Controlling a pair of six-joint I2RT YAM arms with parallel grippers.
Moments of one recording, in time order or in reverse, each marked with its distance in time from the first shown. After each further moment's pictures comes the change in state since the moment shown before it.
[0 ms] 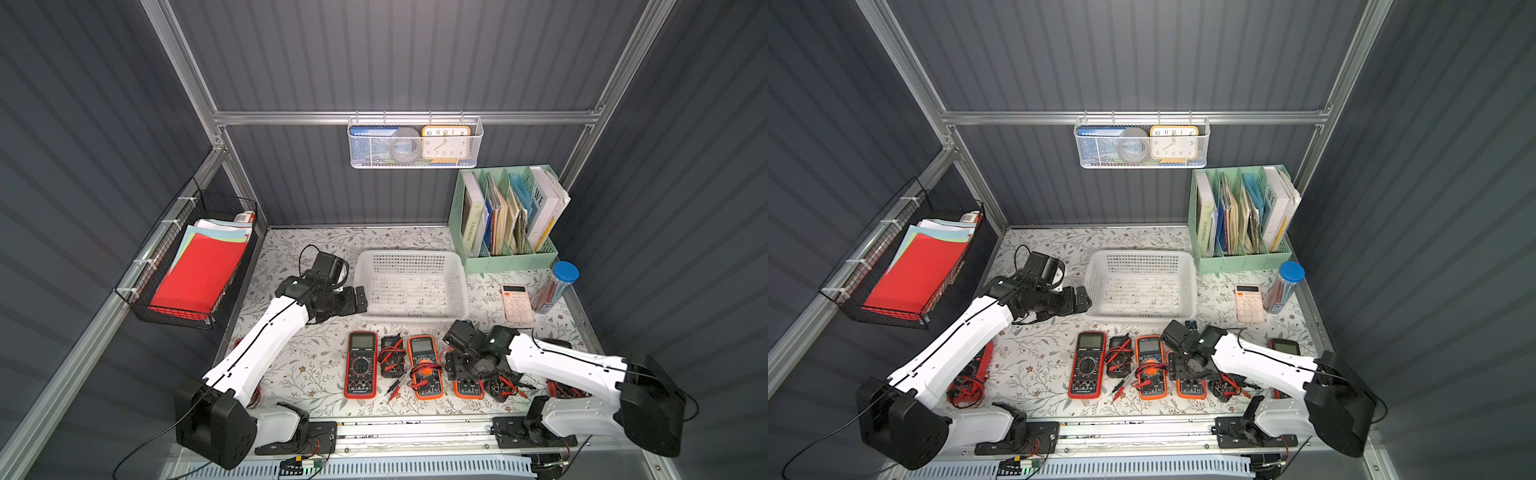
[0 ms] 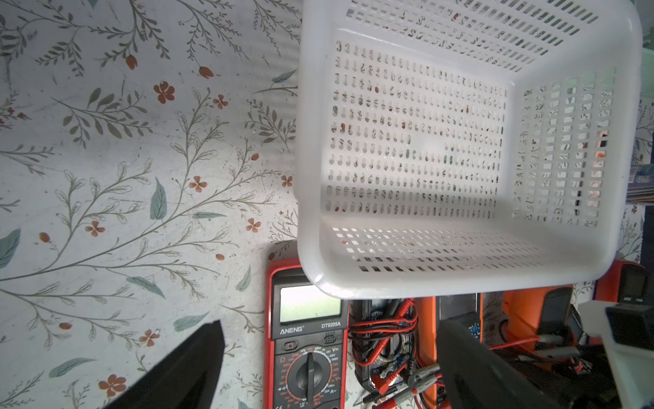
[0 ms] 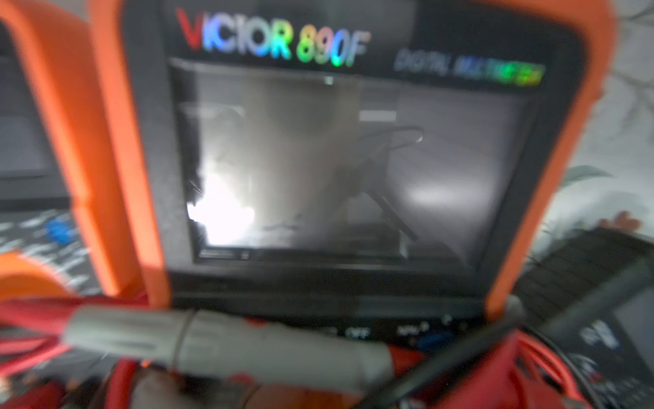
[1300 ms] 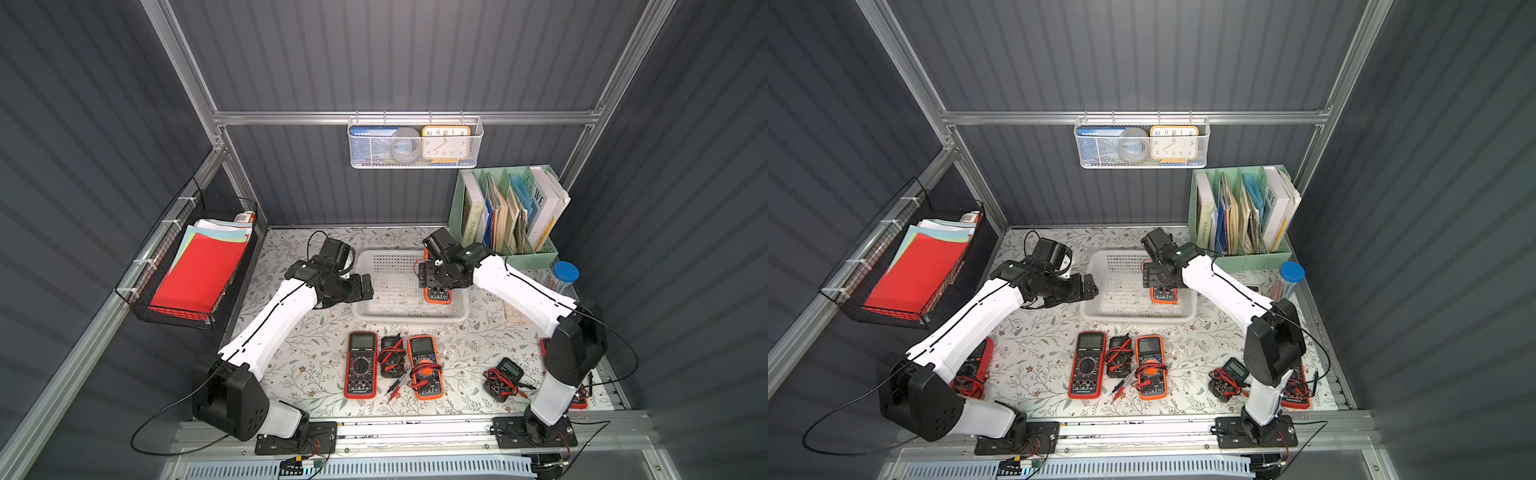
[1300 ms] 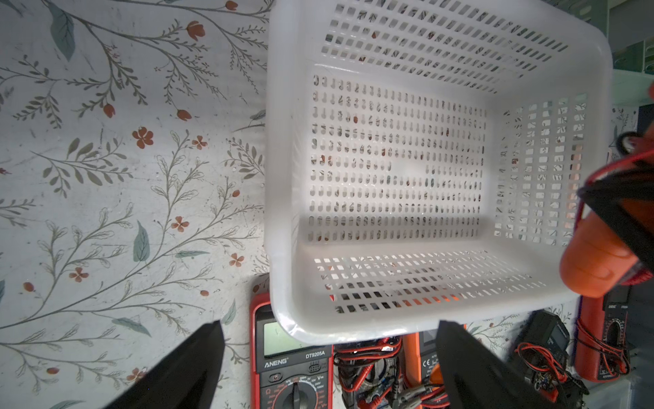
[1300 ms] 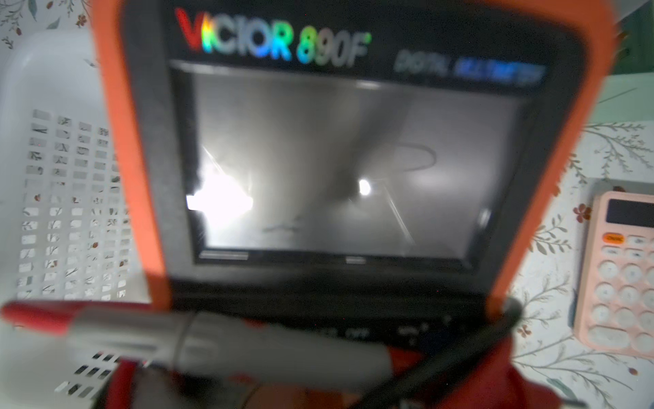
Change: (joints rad) left arm -0.001 0.138 0.141 -0.002 0.020 0.026; right arm -0.273 0.585 0.893 -0.029 0.097 -0.317
